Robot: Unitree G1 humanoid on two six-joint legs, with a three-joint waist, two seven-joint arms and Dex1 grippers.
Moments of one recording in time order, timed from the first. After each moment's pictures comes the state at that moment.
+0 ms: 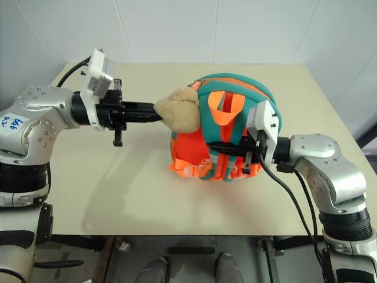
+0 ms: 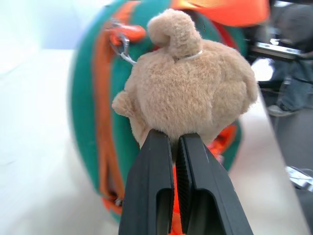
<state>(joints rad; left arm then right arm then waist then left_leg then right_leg) -1.00 0.74 -0.01 -0.03 -0.52 0.75 -1.08 -0.57 -0.73 -0.06 -0.35 0.64 0.59 1.02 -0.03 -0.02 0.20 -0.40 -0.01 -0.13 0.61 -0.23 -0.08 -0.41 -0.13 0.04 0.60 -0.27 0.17</state>
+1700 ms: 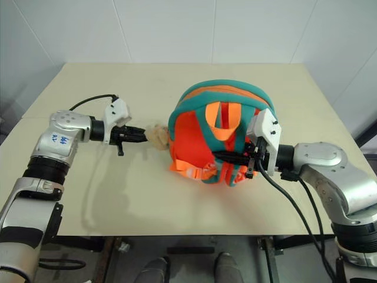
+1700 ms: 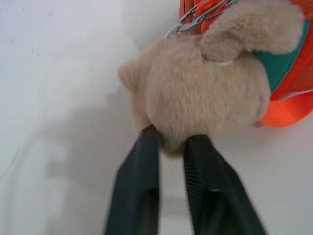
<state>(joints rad) -0.97 0.70 -0.14 0.60 -0.09 0.23 -1.16 -0.50 -0.87 -0.08 -0.43 0.69 0.73 0.92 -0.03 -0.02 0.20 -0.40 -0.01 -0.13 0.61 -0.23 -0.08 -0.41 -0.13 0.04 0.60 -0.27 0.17</state>
